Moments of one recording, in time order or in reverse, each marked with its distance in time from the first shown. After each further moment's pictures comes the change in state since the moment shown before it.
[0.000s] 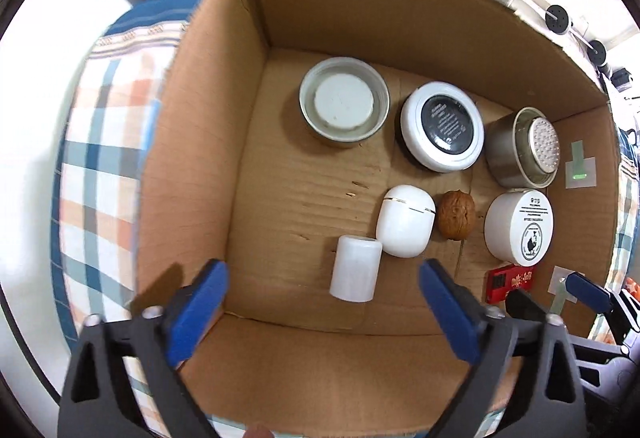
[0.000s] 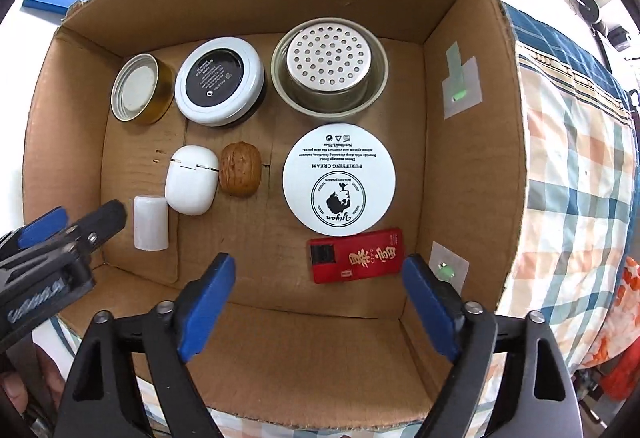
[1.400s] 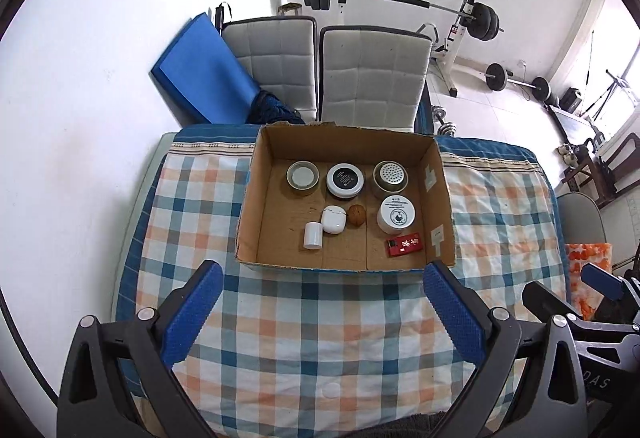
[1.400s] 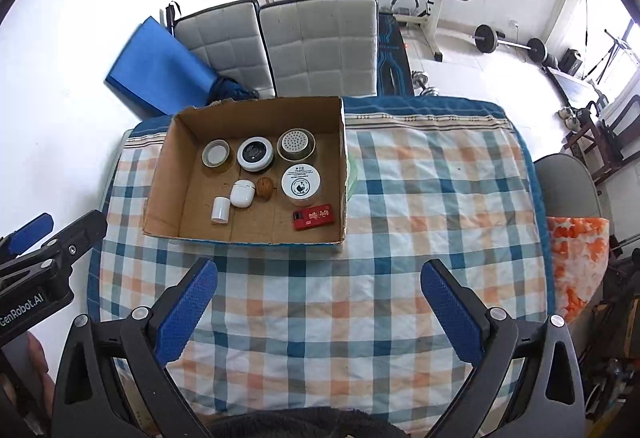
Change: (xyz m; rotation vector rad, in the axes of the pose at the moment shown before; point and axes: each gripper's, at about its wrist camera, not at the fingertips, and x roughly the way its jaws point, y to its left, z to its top) left arm -0.264 -0.028 -0.160 0.107 -0.424 -0.035; right arm -0.265 -0.046 -0.212 0.071 -0.437 0.022
